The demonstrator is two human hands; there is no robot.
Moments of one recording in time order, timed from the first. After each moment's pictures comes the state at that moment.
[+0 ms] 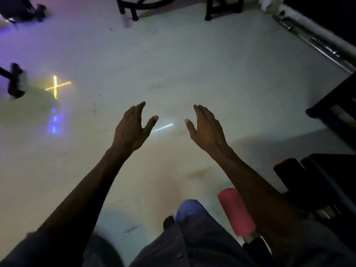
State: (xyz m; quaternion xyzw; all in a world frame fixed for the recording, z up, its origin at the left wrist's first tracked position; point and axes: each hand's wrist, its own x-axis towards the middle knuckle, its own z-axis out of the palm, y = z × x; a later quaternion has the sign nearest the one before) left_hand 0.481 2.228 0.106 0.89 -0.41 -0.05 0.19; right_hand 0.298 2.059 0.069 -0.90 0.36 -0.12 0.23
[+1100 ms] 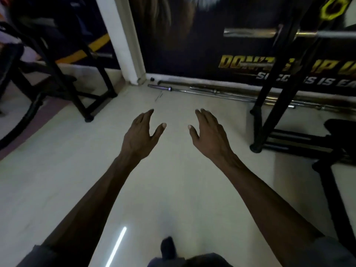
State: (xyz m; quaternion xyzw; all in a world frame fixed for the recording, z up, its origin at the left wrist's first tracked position) left_hand 0.843 1.204 0.168 0.58 -0.77 -0.08 0.23; right_hand 0.612 1.240 0.155 -0.68 0.69 -0.23 0.06
